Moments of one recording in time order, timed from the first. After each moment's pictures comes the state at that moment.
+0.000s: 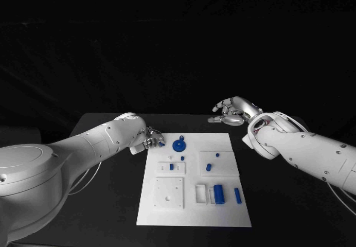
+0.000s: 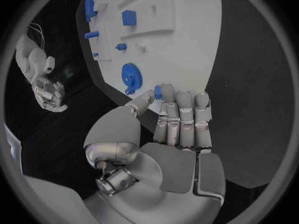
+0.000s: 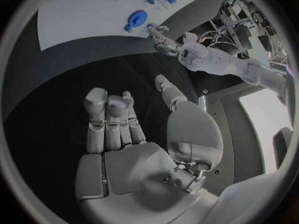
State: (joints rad) left arm 1.25 -0.35 -0.14 0.60 -0.84 0.17 -0.34; left_hand 0.85 0.07 0.58 -0.15 0.17 1.04 0.07 0.25 0.82 1.22 -0.04 0.82 0.74 1.03 -0.12 1.24 0.67 0.06 0.76 -0.08 1.14 1.13; right arm 1.21 -0.61 0.05 1.20 -1.24 -0.42 0.00; right_hand 0.86 -0.19 0.44 -0.25 0.19 0.83 0.14 0.25 0.44 1.00 0.04 1.11 1.00 1.25 -0.07 1.19 0.94 0.13 1.25 -0.11 1.00 1.31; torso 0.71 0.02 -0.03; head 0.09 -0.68
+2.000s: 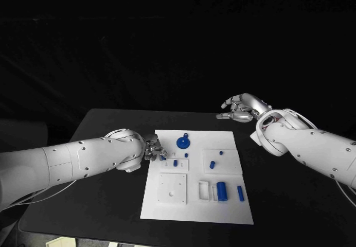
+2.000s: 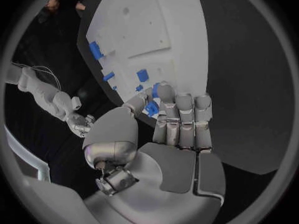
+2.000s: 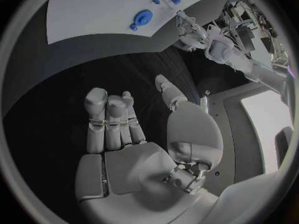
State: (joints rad) left arm 1.25 -0.70 -0.22 1.29 -1.06 -0.11 -0.38; left_hand 0.83 0.04 0.62 -0.21 0.24 1.17 0.04 0.29 0.78 1.35 -0.06 0.82 0.73 1.11 -0.12 1.29 0.67 0.06 0.83 -0.10 1.21 1.11; right arm 1.21 -0.63 0.05 1.18 -1.23 -0.42 0.00; right_hand 0.86 -0.19 0.44 -0.25 0.20 0.82 0.14 0.25 0.44 1.00 0.04 1.11 1.00 1.25 -0.07 1.19 0.94 0.13 1.25 -0.11 1.00 1.31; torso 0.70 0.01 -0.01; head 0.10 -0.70
